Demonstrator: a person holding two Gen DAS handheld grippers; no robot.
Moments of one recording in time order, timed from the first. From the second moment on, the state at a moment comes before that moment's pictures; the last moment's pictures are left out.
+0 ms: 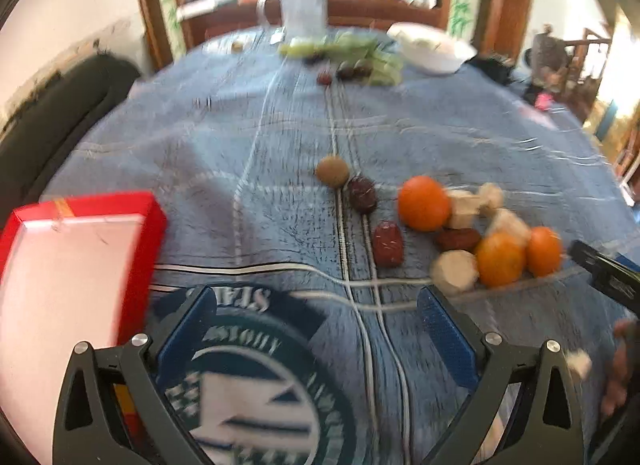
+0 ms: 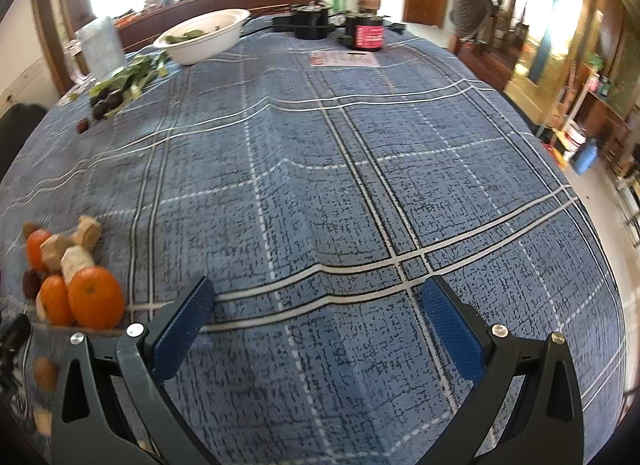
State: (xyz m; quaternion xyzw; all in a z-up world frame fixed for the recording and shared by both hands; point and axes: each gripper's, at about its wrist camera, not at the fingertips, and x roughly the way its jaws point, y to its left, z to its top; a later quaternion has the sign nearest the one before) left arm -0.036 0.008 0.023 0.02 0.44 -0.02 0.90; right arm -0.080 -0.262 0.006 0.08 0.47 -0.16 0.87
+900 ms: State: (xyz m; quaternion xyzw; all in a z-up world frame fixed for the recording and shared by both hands) left arm -0.019 -0.013 0.062 0.10 0.42 -0.12 0.89; right arm -0.046 -0.195 0.015 0.10 0.50 0.12 0.85
